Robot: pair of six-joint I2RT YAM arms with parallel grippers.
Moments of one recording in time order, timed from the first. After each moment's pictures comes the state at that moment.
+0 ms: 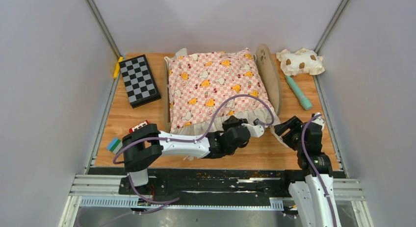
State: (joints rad) left arm -1.30 1.80 1.13 0.18 -0.82 0.56; right arm -0.01 0.42 0.52 -0.69 -0.02 0.72
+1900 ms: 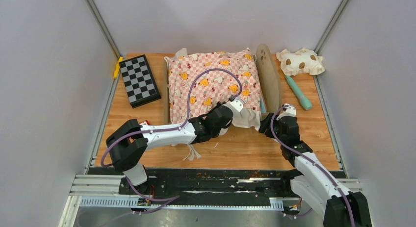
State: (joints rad) left arm -1.08 1.66 1.06 0.05 -0.68 0.19; right arm 0.24 0.79 0.28 0.03 -0.02 0.52
